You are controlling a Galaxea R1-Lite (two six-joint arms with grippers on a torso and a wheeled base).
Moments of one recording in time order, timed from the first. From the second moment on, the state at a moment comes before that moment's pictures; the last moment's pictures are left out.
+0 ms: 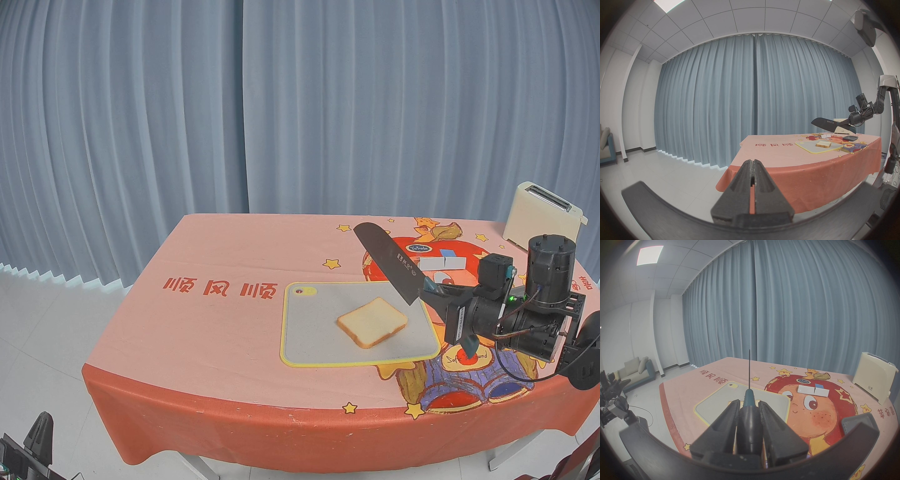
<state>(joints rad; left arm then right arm) -0.01 0.02 -0.02 0.00 0.00 0.00 0.53 1.61 -0.55 -0.70 -0.03 0.05</state>
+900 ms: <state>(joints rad) -0.01 0.02 -0.02 0.00 0.00 0.00 0.54 1.61 -0.54 -0.71 -0.04 0.05</state>
